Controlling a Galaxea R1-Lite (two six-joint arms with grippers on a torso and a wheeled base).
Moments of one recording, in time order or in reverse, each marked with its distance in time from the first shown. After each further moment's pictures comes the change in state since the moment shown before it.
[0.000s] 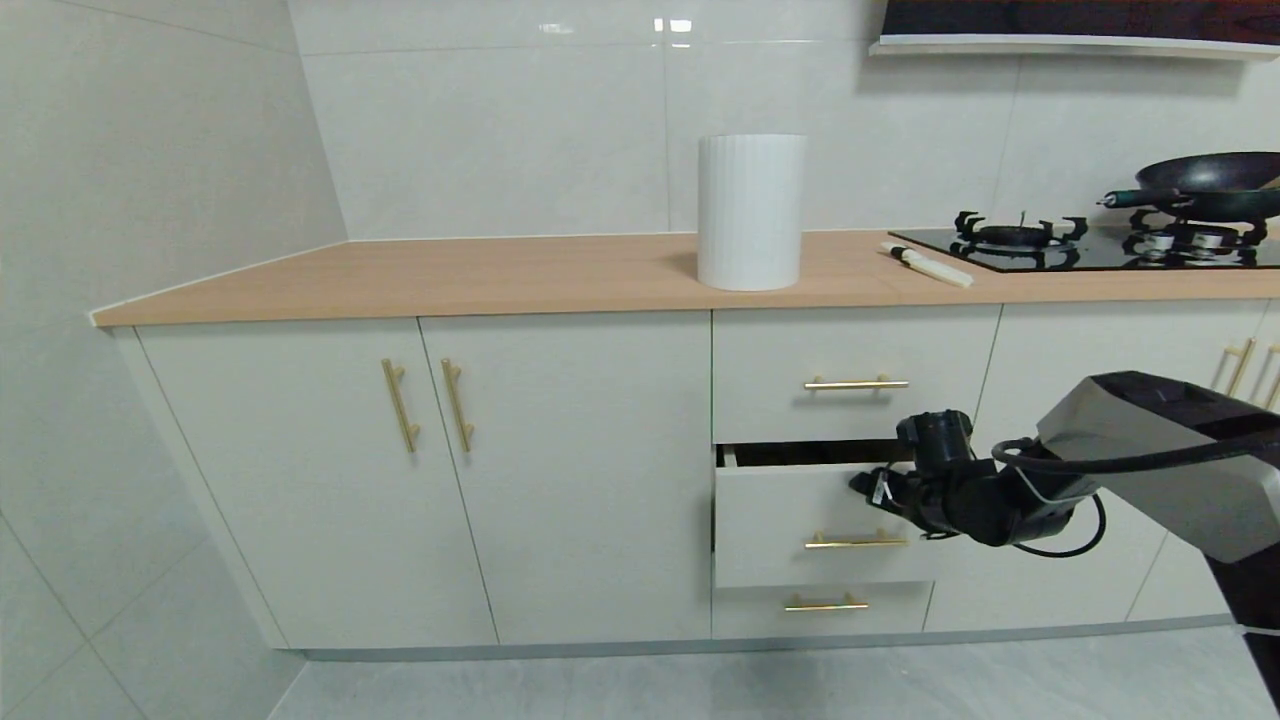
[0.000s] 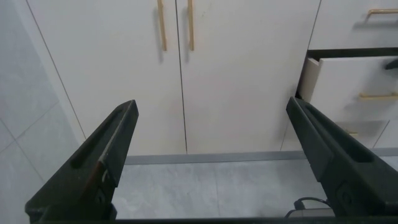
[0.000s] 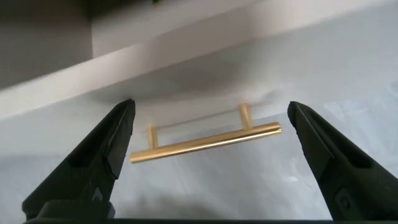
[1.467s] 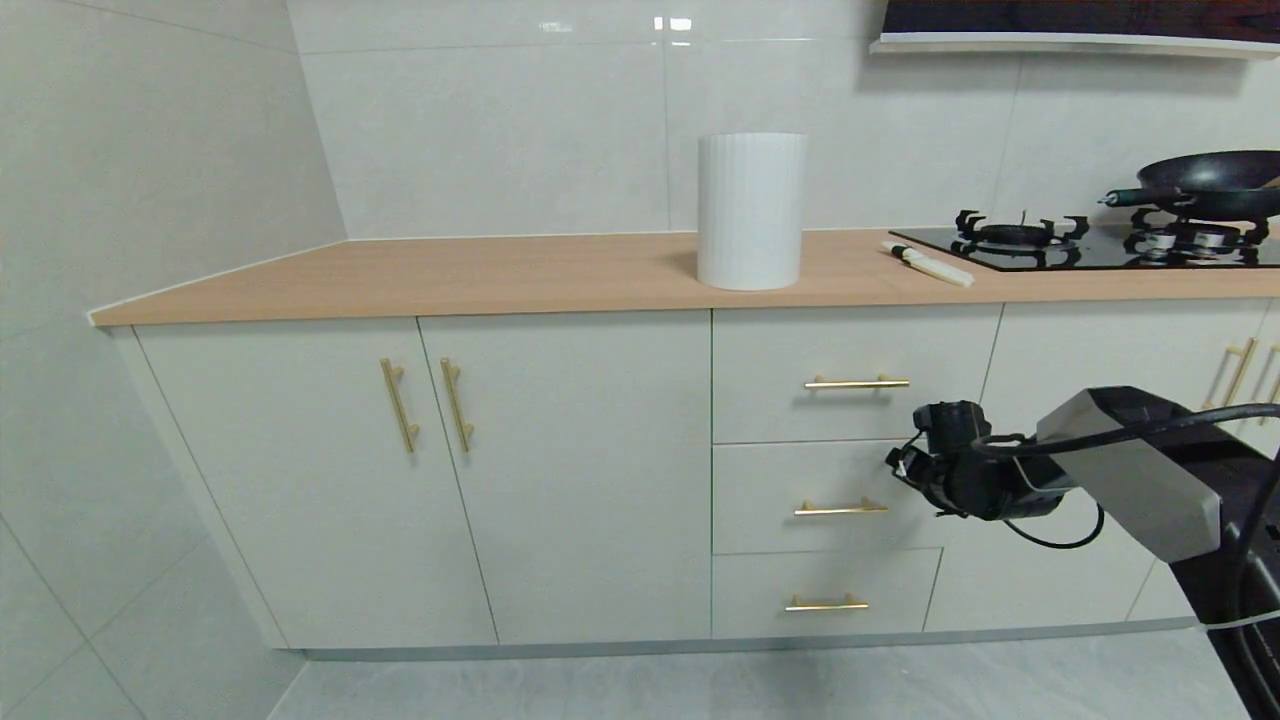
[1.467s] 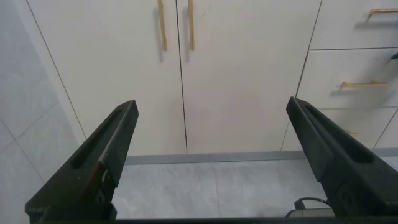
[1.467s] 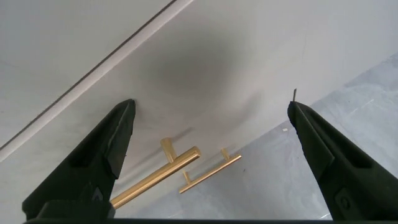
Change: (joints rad) left arm 0.000 0.000 0.000 0.000 0.000 0.000; right arm -0.093 0.156 -0.281 0.099 -0.119 0.137
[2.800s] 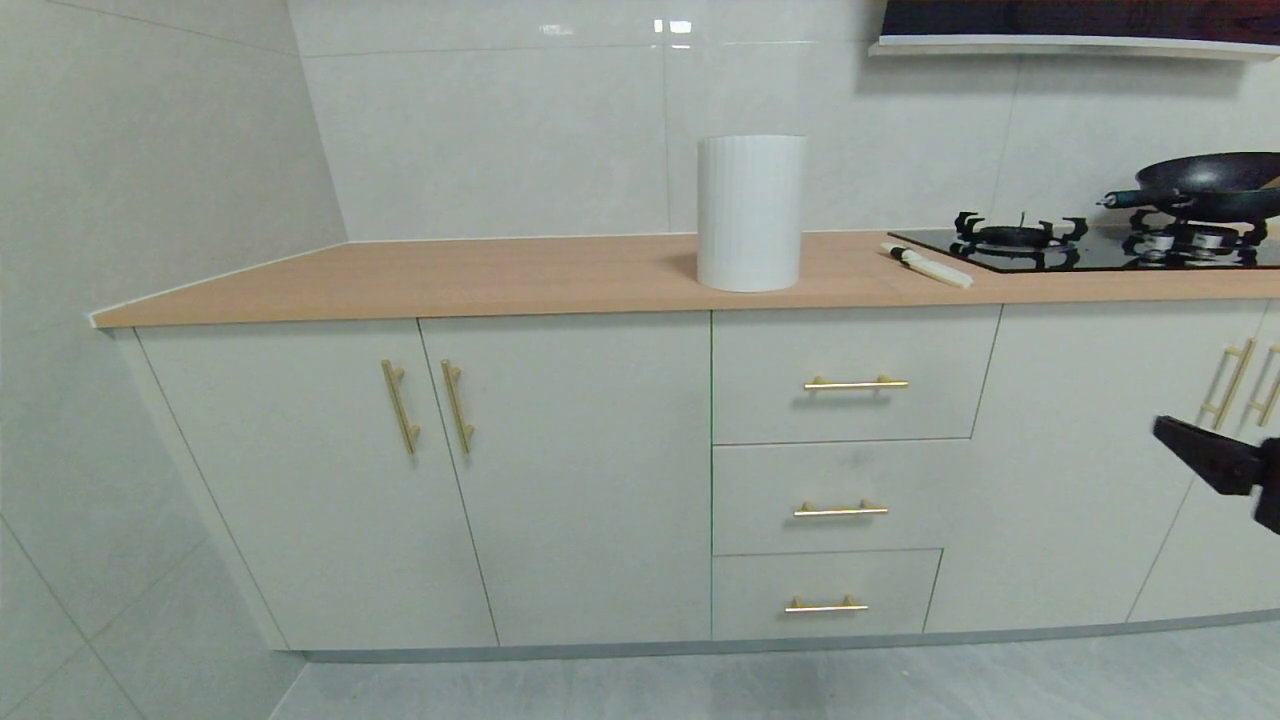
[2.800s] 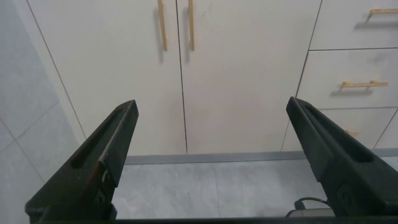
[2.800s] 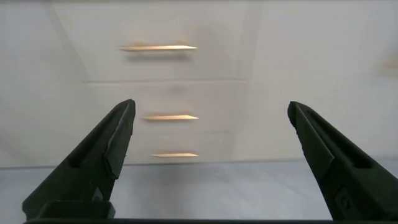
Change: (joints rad) left arm 0.000 0.000 0.000 0.000 0.000 0.000; right arm 0.106 -1.600 1.036 0.106 -0.054 -0.654
